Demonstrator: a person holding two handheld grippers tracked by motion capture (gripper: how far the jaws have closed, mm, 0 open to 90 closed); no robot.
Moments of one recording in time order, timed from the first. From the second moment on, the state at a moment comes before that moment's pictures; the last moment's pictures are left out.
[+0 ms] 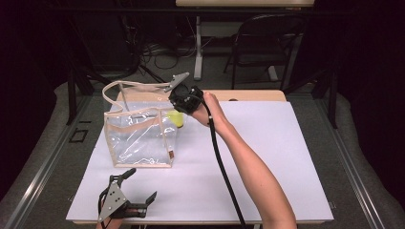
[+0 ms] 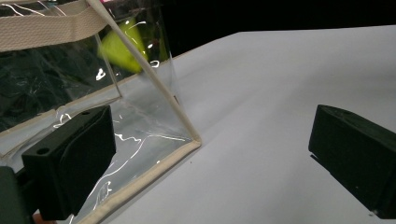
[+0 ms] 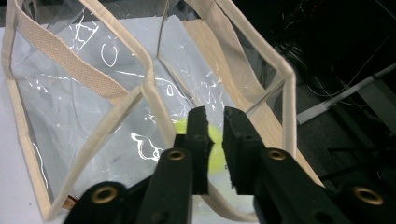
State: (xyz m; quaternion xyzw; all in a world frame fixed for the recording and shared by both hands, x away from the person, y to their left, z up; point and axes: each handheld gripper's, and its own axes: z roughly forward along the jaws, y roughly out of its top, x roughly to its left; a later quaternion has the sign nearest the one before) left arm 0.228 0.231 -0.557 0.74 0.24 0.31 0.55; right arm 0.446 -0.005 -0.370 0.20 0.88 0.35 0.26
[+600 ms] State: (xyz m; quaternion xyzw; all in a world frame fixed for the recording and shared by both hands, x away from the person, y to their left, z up) left arm 0.229 0.227 -0.557 0.74 0.24 0.31 0.55; right arm 0.433 -0.050 -0.374 0.24 0.85 0.40 0.22
